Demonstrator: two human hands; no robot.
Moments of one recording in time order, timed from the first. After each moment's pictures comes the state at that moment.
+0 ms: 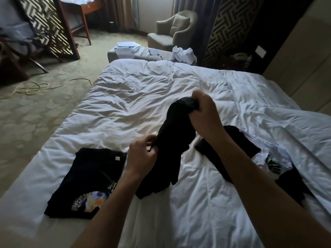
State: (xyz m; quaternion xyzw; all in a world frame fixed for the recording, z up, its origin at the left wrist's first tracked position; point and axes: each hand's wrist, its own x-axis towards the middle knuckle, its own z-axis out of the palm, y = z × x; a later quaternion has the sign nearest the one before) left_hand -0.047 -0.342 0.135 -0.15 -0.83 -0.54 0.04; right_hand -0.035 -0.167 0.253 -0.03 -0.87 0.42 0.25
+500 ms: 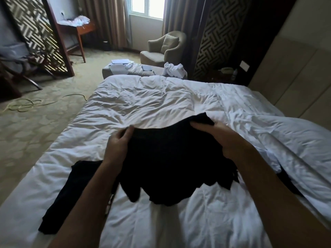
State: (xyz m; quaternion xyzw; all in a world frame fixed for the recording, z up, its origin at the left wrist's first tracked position) left_hand -0.074 -0.386 0.174 -0.03 -0.67 -0.74 -0.07; right_hand 0.035 -0.133 0.277 -0.14 -0.68 0.72 -0.02
